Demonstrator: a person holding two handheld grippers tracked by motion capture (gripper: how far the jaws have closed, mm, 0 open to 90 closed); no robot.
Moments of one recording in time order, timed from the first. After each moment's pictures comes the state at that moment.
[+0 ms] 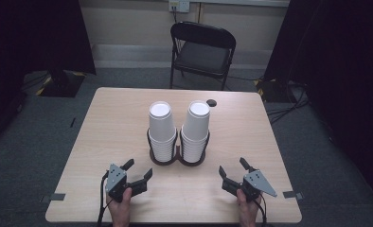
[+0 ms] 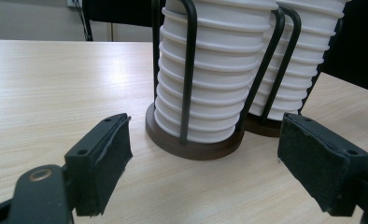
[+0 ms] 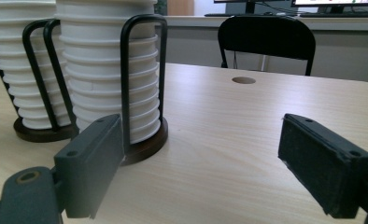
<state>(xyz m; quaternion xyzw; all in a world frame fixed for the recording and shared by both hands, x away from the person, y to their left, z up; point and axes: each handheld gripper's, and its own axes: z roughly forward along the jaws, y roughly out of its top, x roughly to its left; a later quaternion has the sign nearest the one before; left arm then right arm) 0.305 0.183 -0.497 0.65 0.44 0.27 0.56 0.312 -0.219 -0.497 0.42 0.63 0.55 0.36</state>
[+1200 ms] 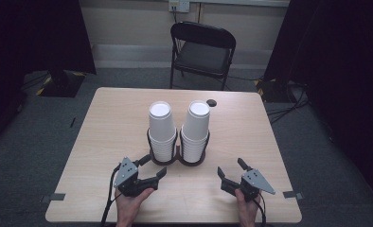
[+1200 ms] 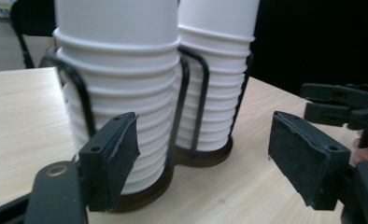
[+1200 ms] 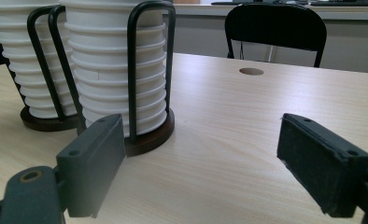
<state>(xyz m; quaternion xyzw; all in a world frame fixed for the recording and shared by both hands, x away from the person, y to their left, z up) 0.308 0.149 -0.453 0.68 0.36 0.21 0.60 0.314 -0.217 -0.495 0.42 0.65 0.54 0.34</state>
